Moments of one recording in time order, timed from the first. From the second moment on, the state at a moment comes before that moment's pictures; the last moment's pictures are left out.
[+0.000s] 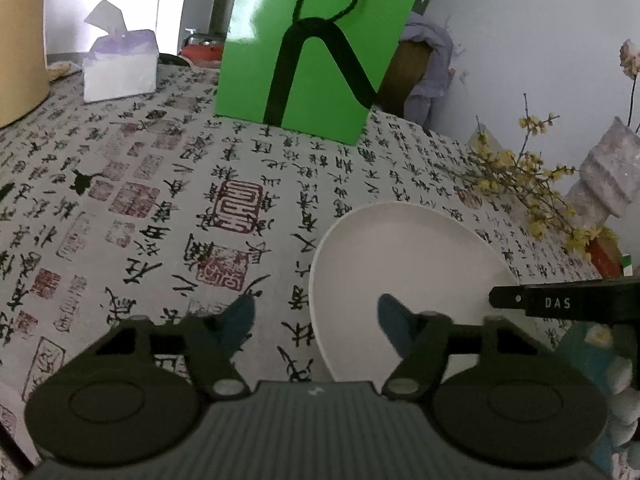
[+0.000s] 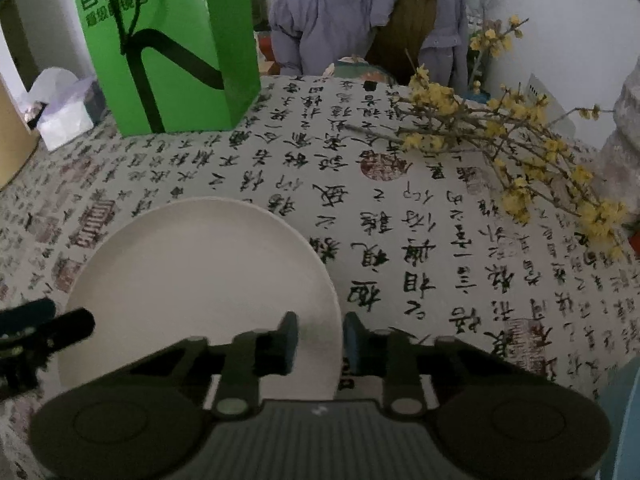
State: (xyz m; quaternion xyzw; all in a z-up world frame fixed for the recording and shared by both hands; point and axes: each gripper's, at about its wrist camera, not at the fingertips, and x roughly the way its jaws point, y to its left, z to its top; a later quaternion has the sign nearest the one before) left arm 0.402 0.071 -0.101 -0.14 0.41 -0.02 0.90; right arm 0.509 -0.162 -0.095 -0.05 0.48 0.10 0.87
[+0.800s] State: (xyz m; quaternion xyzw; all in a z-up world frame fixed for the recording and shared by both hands) left arm 0.404 0.067 -0.105 -0.12 0.41 -0.01 0.91; right arm 0.501 -0.164 -0.092 -0.07 0.46 0.14 0.88
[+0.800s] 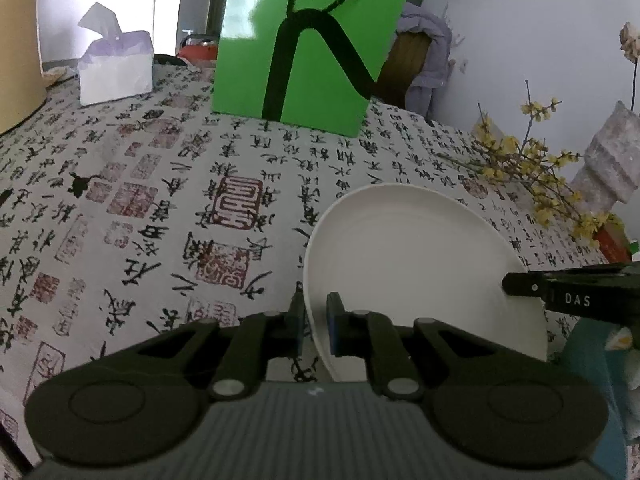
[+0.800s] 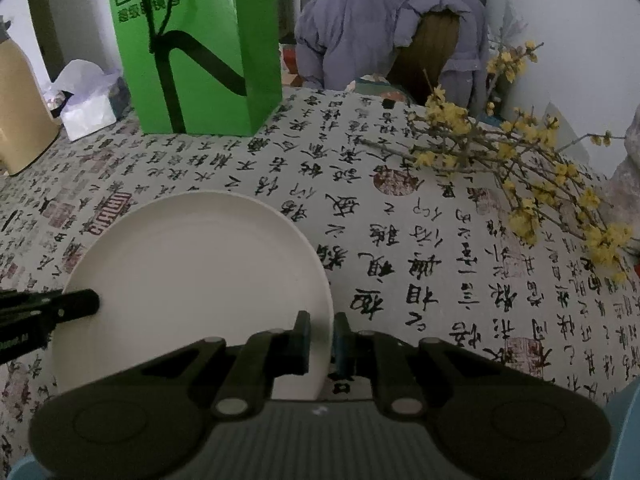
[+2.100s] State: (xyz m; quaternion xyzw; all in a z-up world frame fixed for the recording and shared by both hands) left arm 0.404 0.072 -0.106 -0.13 0.43 0.02 0.89; right arm 0.502 -0.157 -0.092 -0.06 0.47 0.16 0.87
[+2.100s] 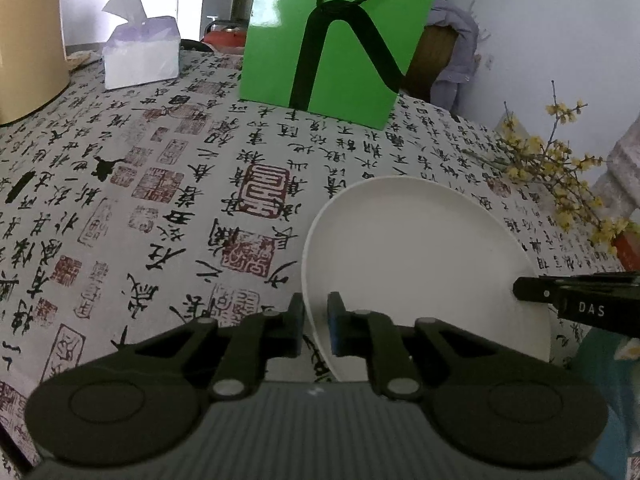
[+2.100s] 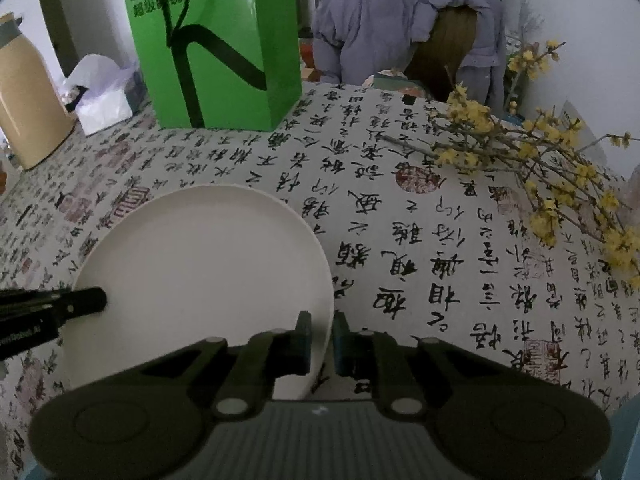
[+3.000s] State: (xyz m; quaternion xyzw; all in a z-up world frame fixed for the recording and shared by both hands) left arm 0.397 0.090 -0.084 -0.15 0.39 0.04 0.91; right arm 0.496 -0.139 -0.066 -0.07 0.42 0.18 0.89
